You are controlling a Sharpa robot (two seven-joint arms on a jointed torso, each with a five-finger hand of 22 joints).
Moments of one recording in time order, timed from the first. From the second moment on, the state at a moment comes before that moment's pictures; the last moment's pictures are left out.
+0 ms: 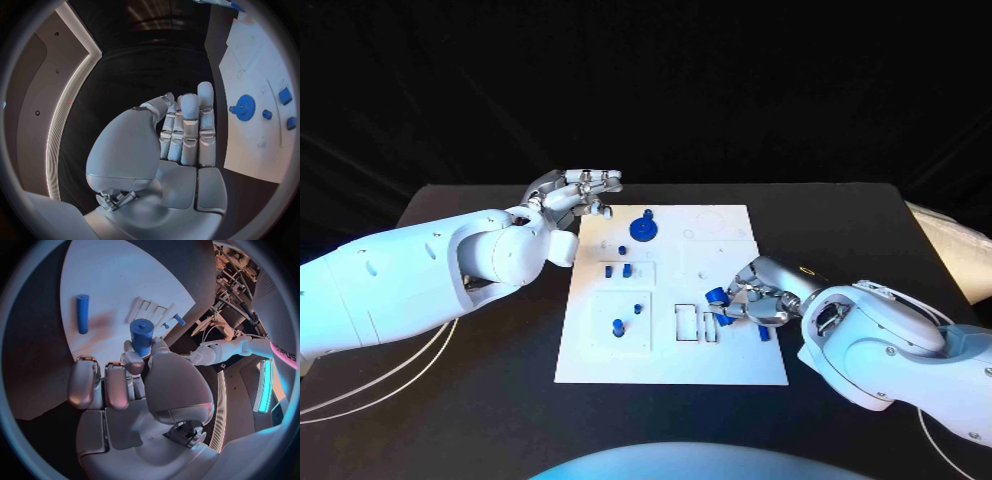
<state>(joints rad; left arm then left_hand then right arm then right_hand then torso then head) 1.19 -0.87 -0.03 1.51 0.07 -0.31 0.32 1.39 -0.12 0.44 0.01 0.10 1.06 0.16 0.12 0.08 1.16 0.09 0.22 0.10 1.26 0.00 1.00 0.56 0.17 1.21 0.11 0.59 0.86 1.06 -1.00 -0.06 1.94 -1.44 -0.37 -0.53 1.24 0.04 -0.10 0.29 0.40 1.09 0.08 0.26 0.14 1.34 0.00 1.07 1.08 1.47 -0.07 1.37 1.23 0.10 1.36 0.04 1.39 1.12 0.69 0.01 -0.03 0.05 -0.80</state>
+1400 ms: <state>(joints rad) 1.19 -0.86 -0.03 1.51 0.07 -0.31 0.31 1.39 -0.12 0.44 0.01 0.10 1.06 0.16 0.12 0.08 1.16 0.09 0.22 0.10 1.26 0.00 1.00 0.56 0.17 1.21 0.11 0.59 0.86 1.06 -0.86 -0.06 1.86 -1.44 -0.23 -0.58 1.06 0.06 -0.28 0.29 0.05 1.11 0.07 0.26 0.23 1.33 -0.01 0.97 1.05 1.46 -0.08 1.34 1.20 0.10 1.35 0.03 1.37 1.07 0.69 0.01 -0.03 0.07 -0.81</state>
